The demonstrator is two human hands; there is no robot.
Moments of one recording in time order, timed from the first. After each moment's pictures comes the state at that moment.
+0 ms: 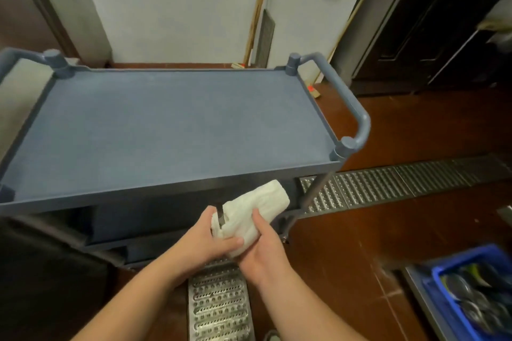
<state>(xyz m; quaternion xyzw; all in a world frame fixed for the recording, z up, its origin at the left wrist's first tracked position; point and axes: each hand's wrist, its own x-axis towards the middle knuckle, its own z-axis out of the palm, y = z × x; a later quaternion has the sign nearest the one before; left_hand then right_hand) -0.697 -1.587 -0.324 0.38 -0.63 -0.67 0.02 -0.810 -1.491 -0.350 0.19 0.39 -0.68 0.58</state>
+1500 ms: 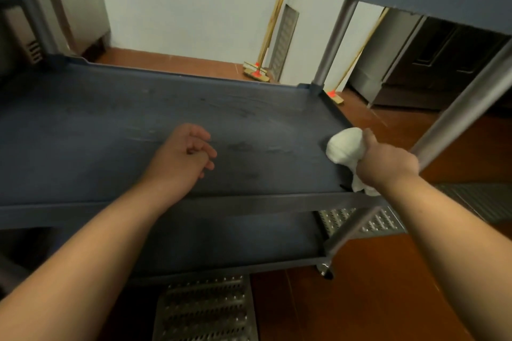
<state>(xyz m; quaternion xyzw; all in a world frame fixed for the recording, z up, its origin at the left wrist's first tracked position) -0.762 -1.745 -0.698 0.34 -0.67 -0.54 0.38 -1.074 -1.578 -0.674 -0.32 0.94 0.07 -0.06</state>
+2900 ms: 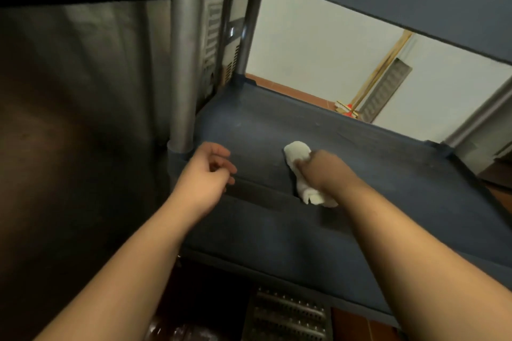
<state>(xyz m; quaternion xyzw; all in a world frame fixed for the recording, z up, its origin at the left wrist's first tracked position) -0.482 -1.801 -0.726 0.44 -0.54 -0.52 0.49 -0.700 -1.791 -0.668 -0.55 0.83 0.00 0.12</state>
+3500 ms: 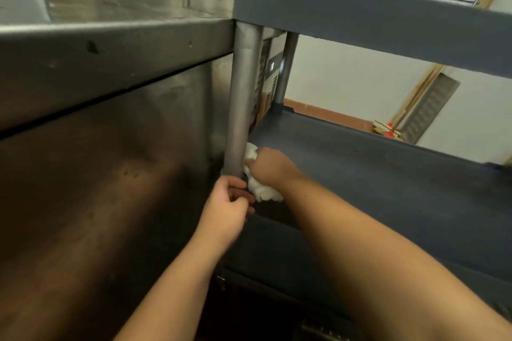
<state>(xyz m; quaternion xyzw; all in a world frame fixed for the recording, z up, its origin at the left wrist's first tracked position) -0.438 -1.790 -0.723 0.50 -0.49 -0.52 0.50 -0.552 -1.868 -0.675 -0.64 0.73 -0.12 0.20</state>
